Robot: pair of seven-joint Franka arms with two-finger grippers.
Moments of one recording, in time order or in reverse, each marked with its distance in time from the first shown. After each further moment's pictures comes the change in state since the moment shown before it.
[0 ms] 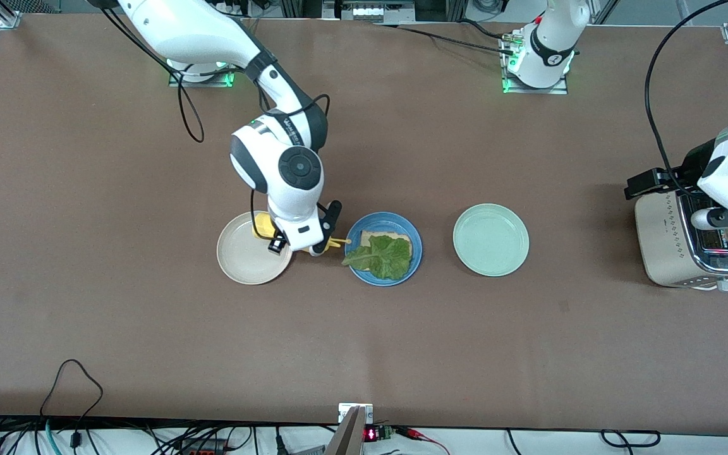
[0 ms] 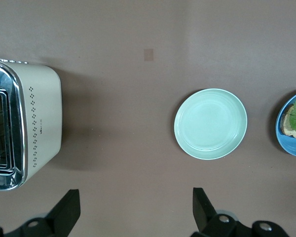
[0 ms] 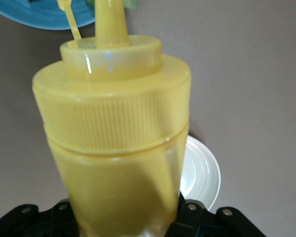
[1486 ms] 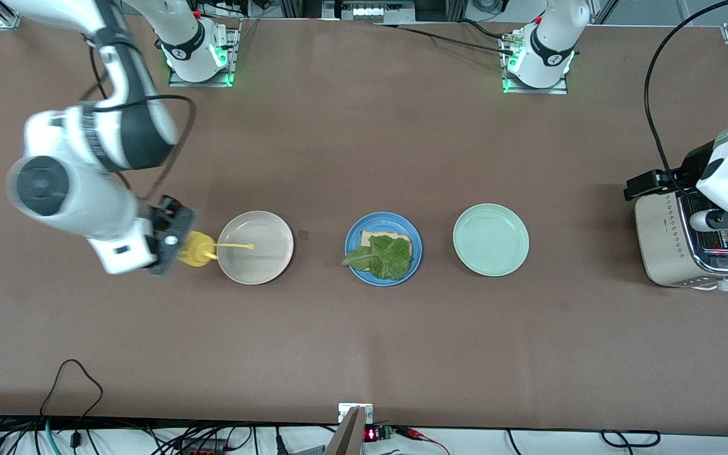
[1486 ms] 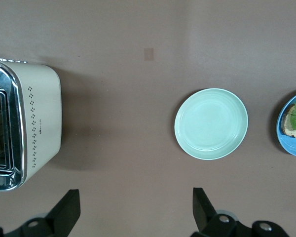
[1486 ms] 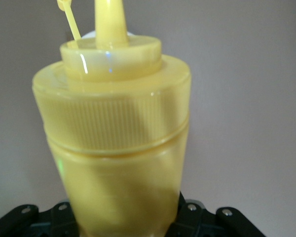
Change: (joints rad) left arm 0.001 0.005 0.000 0.000 0.000 0.001 0.000; right arm -0.416 -0.278 -0.071 -0.077 0.371 -0.145 -0.549
